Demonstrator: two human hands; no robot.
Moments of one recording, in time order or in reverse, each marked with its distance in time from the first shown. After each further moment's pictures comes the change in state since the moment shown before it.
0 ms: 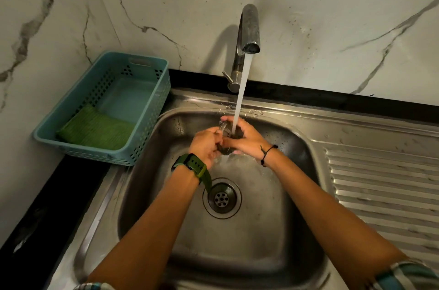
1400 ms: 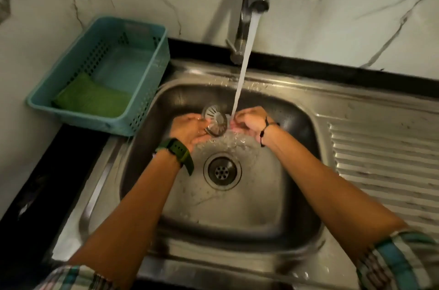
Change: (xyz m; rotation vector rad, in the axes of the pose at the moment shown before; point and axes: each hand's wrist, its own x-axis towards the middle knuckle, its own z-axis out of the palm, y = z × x) left_hand -0.014 -0.014 -0.042 0.029 0.108 -0.003; right_hand -0.003 0.009 0.010 0.351 0.281 0.420
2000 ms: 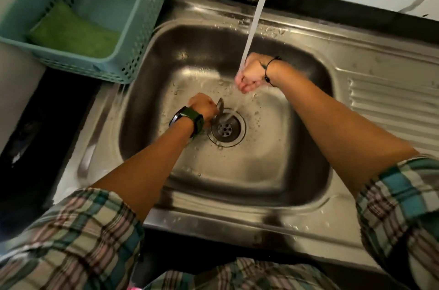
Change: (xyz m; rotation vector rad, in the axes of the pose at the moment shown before) left_hand 0.032 -0.073 0.000 0.815 0.013 -0.016; right_hand 0.024 -0.015 0.009 -0.610 -0.217 0.111
